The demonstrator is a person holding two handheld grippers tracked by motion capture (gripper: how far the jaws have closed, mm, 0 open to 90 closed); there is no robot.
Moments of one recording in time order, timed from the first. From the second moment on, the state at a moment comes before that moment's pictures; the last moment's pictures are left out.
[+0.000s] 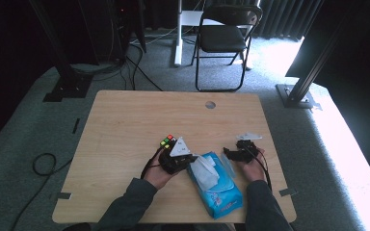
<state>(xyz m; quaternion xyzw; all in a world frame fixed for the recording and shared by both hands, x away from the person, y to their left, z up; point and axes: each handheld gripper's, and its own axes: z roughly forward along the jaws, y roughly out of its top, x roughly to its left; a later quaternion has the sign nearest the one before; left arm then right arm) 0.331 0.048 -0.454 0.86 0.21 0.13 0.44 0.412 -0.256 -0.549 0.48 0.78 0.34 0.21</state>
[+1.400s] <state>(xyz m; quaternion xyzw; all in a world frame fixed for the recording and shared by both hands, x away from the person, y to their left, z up) 0.358 0.066 -0.449 0.83 0.29 0.15 0.45 0.412 -0.256 -0.549 0.48 0.78 0.34 0.21</state>
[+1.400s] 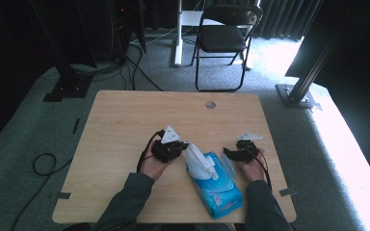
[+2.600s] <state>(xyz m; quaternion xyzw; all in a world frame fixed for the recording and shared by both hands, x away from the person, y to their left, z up) 0.310 0.000 -0.473 0.88 0.16 0.07 0.44 0.412 -0.256 -0.549 0.48 0.78 0.34 0.21</state>
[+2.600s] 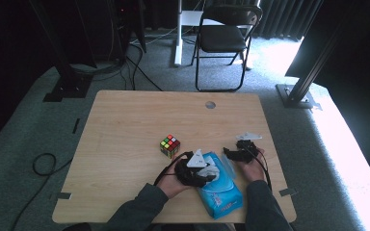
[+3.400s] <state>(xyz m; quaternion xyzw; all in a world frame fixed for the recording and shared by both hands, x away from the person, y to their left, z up) 0.313 0.009 -0.471 0.88 0.16 0.12 0.43 0.412 -0.256 -0.549 0.48 0.78 0.34 0.21</state>
